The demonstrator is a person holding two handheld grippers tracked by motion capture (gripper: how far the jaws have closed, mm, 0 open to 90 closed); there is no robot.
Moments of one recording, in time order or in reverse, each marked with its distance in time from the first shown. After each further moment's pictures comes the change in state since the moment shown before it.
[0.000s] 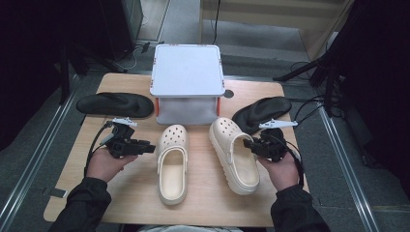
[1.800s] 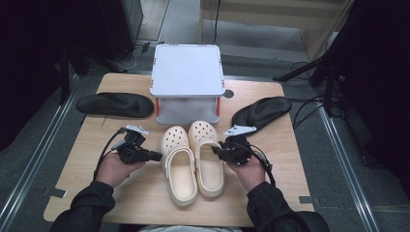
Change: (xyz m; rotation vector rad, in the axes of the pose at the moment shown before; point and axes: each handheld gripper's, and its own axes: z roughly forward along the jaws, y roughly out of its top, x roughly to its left) left arm -0.004 -0.008 0.031 0.104 -0.066 0.043; right arm 0.058 -0.003 0.068 0.018 0.094 -0.135
